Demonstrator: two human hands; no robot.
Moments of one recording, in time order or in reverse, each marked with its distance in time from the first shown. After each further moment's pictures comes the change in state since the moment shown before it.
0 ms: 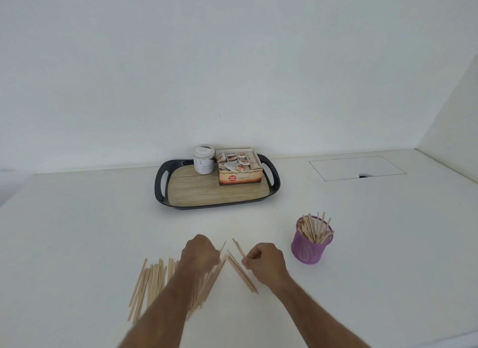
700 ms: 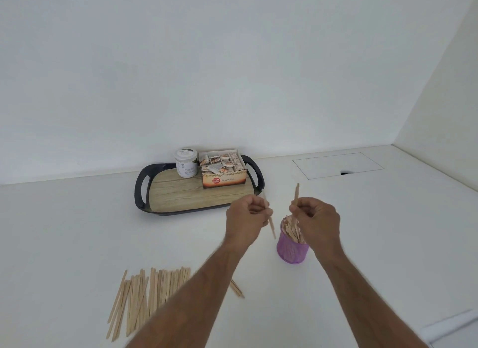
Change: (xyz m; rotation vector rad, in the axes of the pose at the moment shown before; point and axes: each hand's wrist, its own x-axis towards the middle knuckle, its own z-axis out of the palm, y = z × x) left_hand -0.025 0.133 0.028 -0.842 0.004 0.429; right_hand 0.001 -0.009 -0.141 0.303 0.537 -0.175
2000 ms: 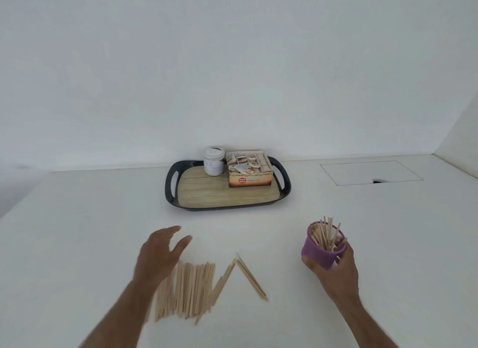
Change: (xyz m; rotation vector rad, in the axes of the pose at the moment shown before) left_hand -0.031 -0.101 -0.228 0.924 0.281 0.011; right_hand -0.036 0.116 0.021 -0.001 -0.035 0.109
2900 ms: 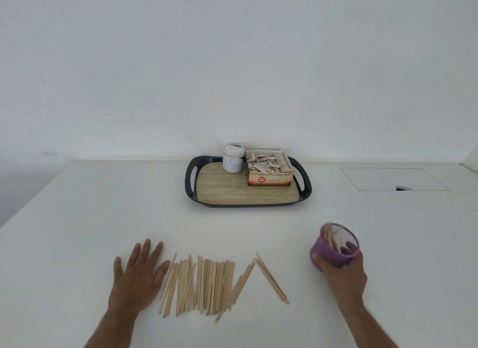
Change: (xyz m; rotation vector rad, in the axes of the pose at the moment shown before) left_hand -0.043 -0.101 -0.014 0.357 -0.146 -0.138; right_hand -0.005 -0.004 0.042 -0.005 0.029 0.105
